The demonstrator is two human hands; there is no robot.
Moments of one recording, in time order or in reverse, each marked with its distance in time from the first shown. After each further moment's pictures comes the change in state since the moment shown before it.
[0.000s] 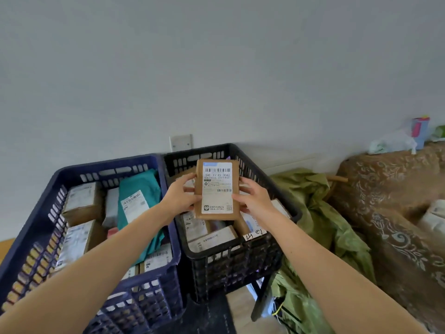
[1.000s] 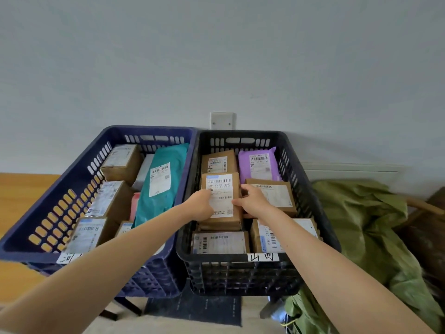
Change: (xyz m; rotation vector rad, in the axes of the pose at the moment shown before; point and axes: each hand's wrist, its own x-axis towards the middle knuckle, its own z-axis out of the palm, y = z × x) left_hand 0.044 -0.041 0.043 0.667 -0.003 -0.365; right_hand 0.110 0.047 0.035 -0.380 -0.463 0.139
